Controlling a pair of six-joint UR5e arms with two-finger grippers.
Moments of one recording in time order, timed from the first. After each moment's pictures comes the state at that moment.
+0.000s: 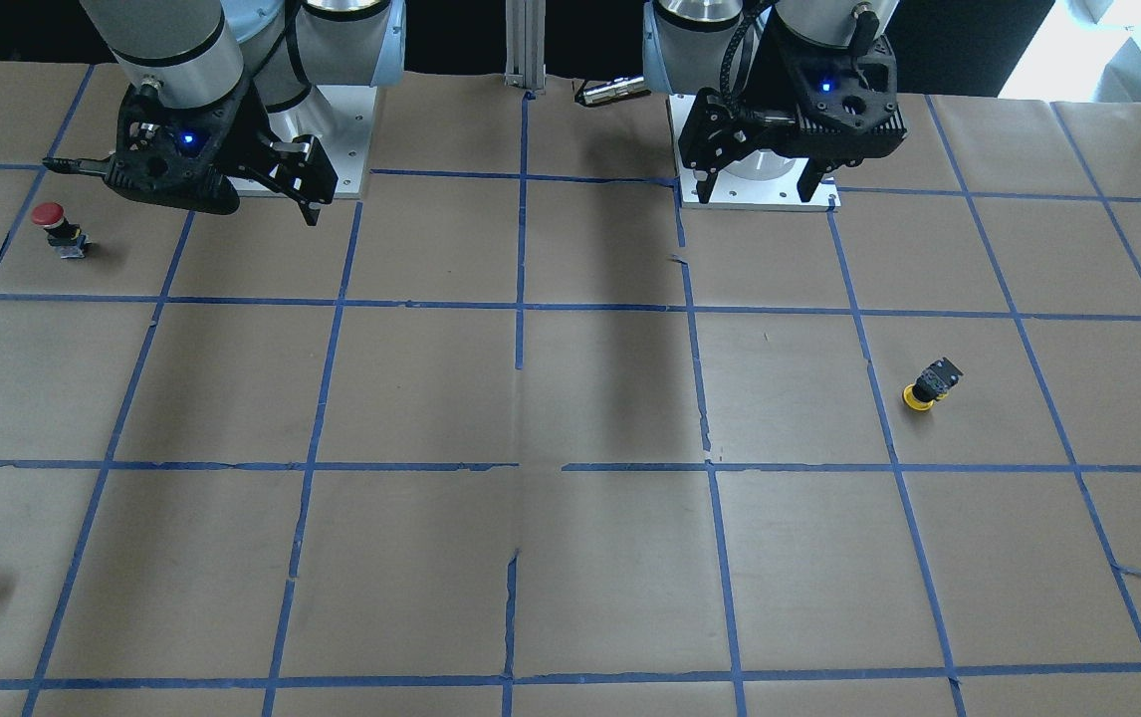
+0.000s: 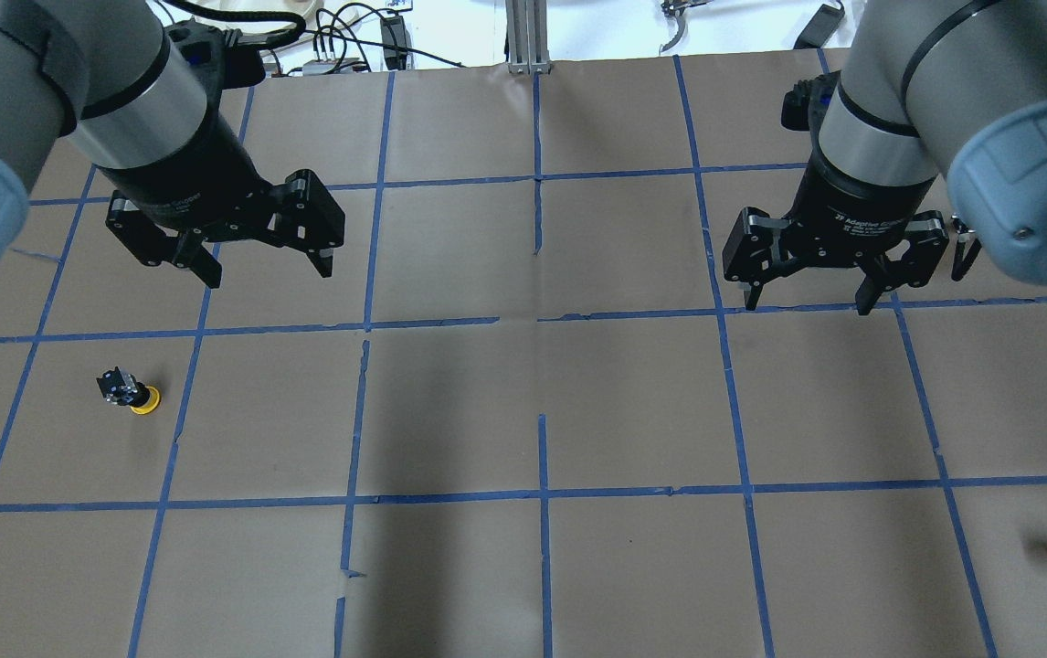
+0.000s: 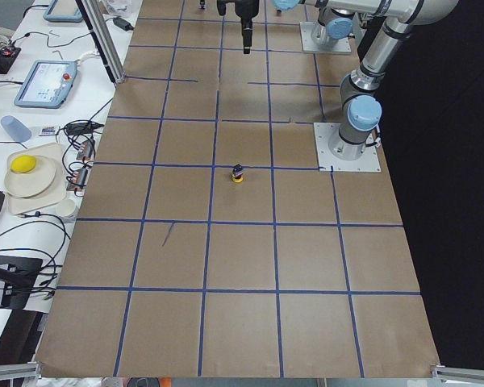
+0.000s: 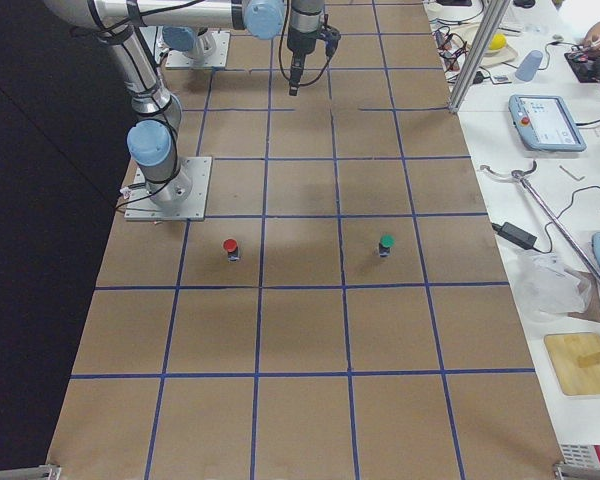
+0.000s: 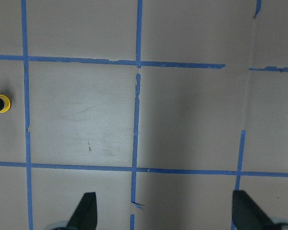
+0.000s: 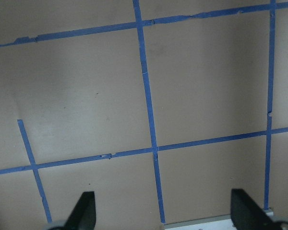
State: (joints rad) left arm -1.64 -1.47 -1.61 -1.64 1.56 -0.13; right arm 1.60 -1.66 1.71 -1.49 -1.60 0.16
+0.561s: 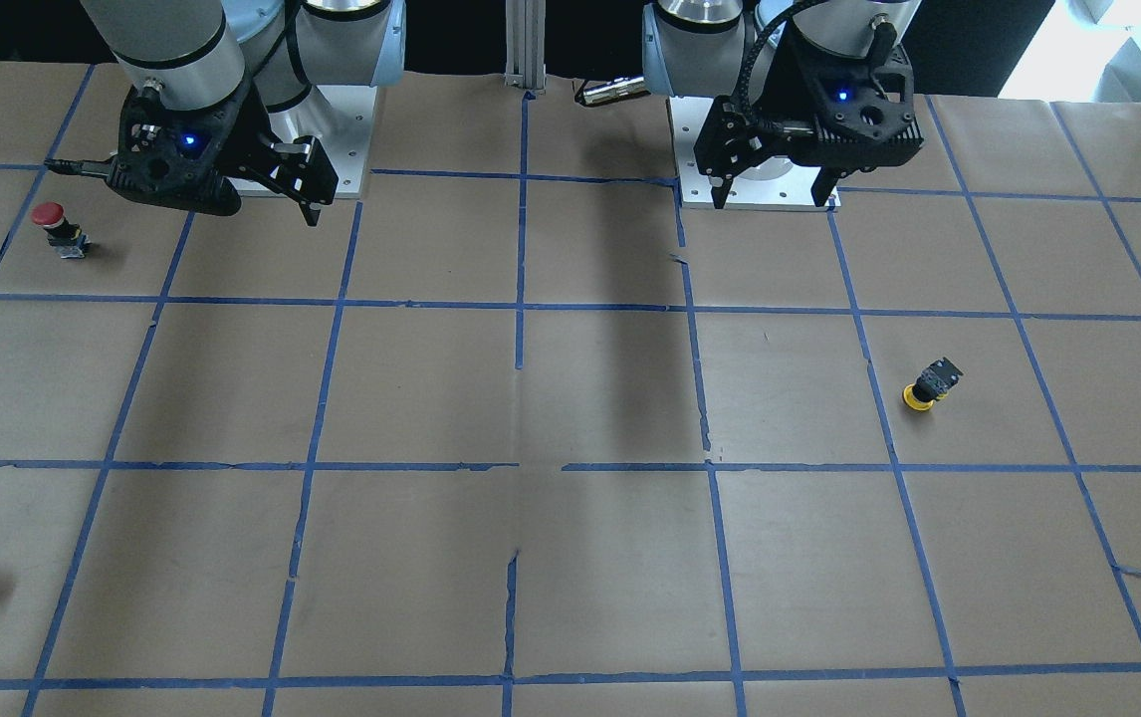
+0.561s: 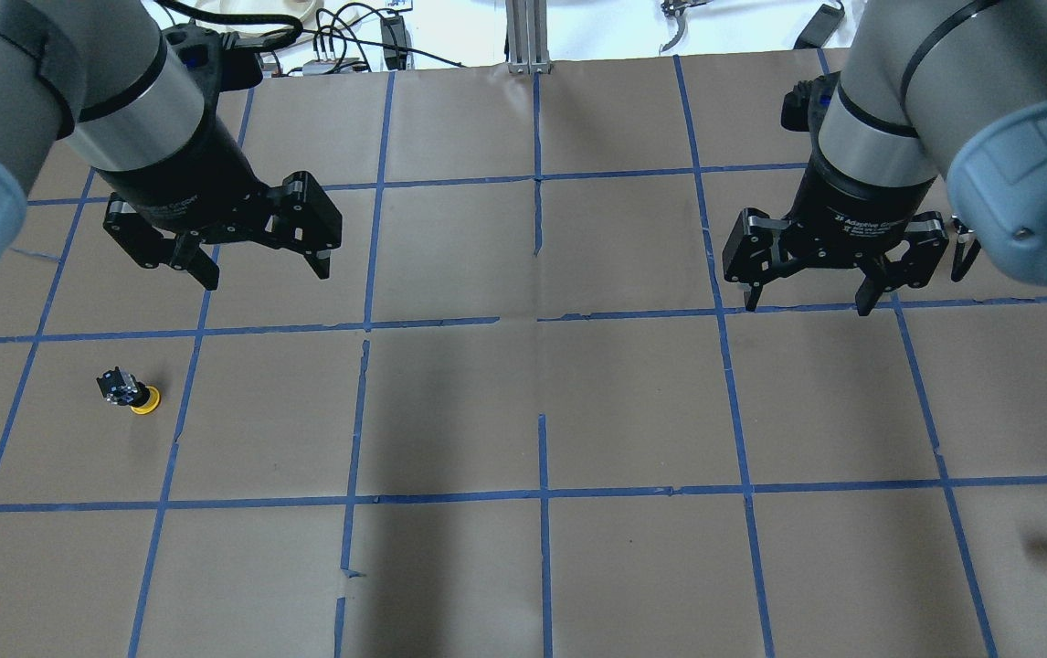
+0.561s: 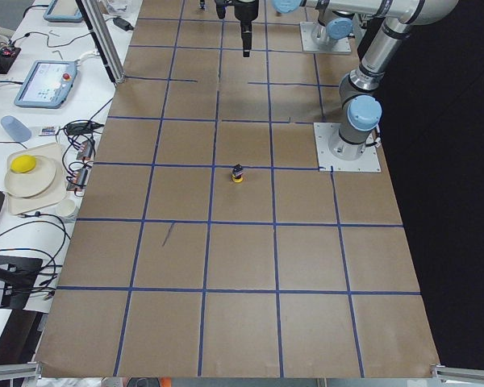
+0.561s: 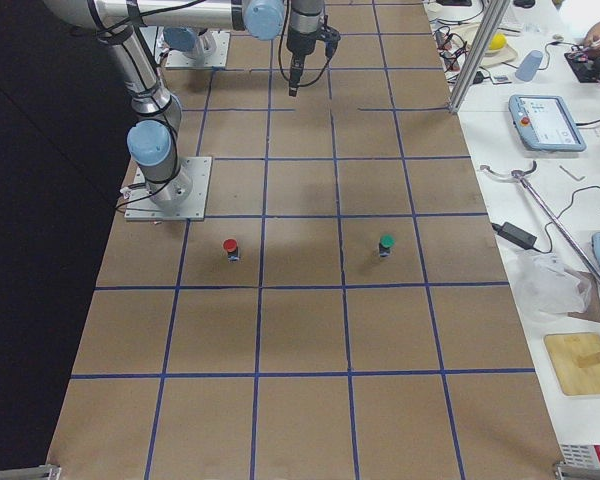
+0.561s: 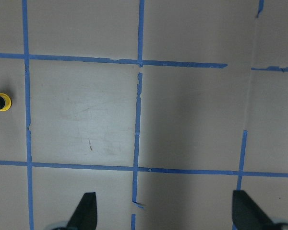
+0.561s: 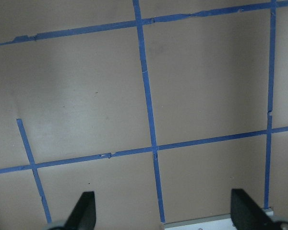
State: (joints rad) left arm -1.59 -1.47 -1.63 -1.64 1.57 -0.09; right arm 1.60 -1.66 1.71 -1.49 -1.61 0.16
